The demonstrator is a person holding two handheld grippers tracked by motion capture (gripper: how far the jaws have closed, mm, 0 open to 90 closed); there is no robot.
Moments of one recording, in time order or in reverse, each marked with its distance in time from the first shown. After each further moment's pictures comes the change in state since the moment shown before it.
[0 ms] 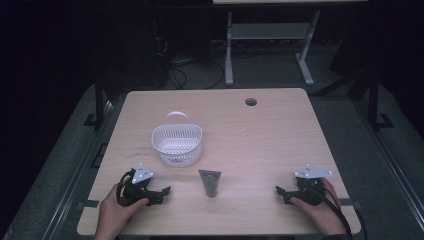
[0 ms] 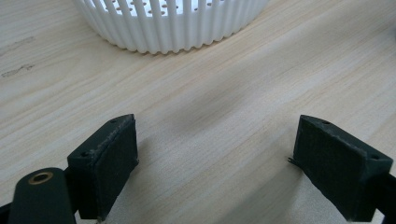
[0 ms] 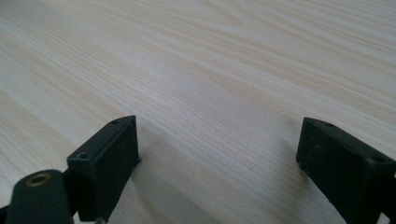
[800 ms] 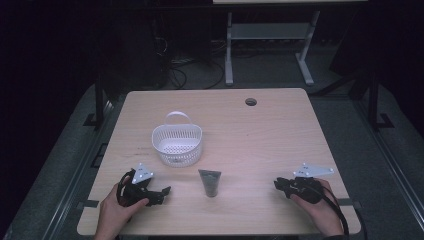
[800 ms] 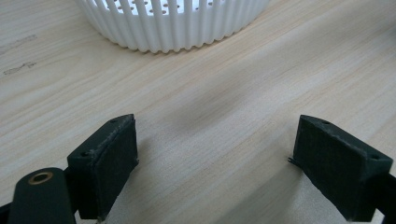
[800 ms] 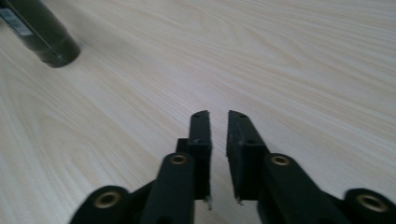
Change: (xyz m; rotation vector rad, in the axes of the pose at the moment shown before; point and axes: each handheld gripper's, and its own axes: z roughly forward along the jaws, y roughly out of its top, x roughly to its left) left arm -0.002 0.000 0.000 0.004 0.013 -0.011; right arm 0.016 0.020 -0.017 -0.047 0.180 -0.005
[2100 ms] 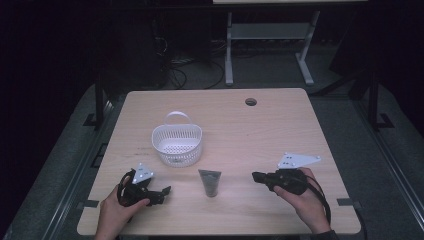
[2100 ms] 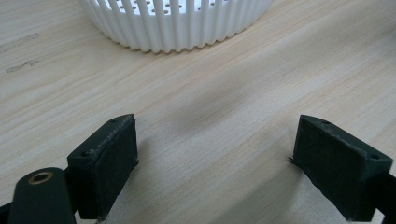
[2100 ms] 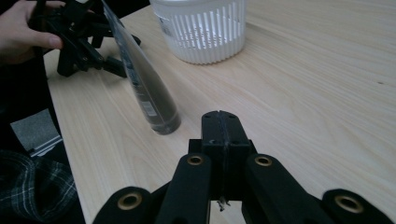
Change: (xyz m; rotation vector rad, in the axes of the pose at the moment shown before) left arm -0.001 0.000 0.000 -0.003 0.007 -0.008; right arm 0.045 0.059 -0.004 -0.099 0.232 -0.079
